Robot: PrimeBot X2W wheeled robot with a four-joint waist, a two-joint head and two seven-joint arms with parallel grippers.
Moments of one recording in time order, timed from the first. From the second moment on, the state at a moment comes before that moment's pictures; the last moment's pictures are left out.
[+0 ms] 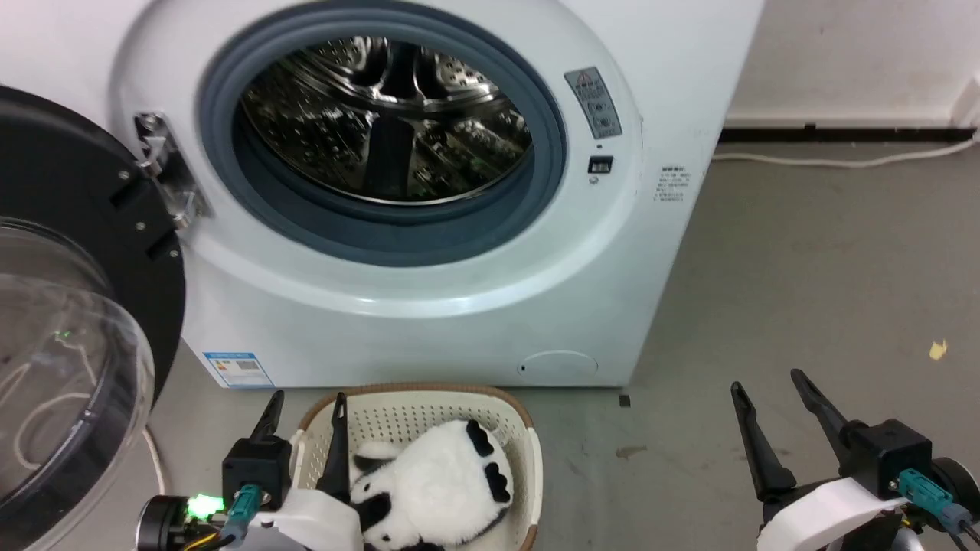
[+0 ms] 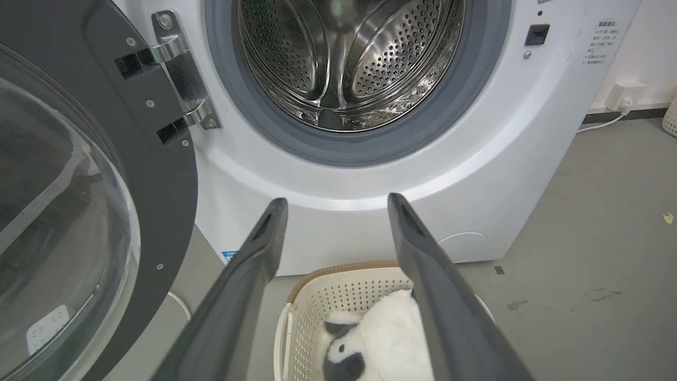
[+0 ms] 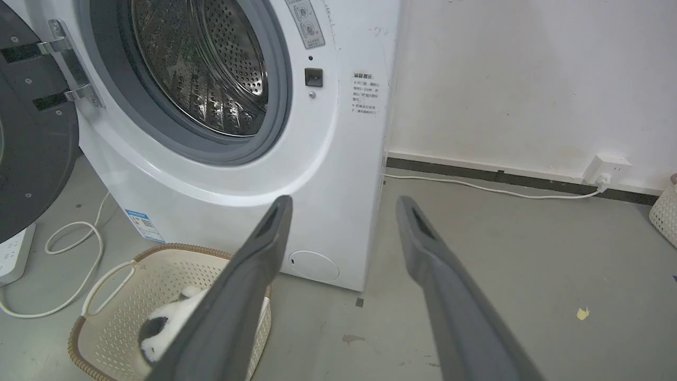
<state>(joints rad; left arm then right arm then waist) 0.01 0.05 -0.03 0.04 0.00 0.01 -0.03 0.01 -0.05 -0.02 0.00 0.04 0.13 -0.03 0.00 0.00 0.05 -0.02</state>
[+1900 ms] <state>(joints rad) -0.52 0.27 -0.26 0.70 -0.14 -0.08 0.07 -0.16 -0.05 -0.03 -0.04 0.24 0.13 -0.16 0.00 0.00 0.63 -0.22</state>
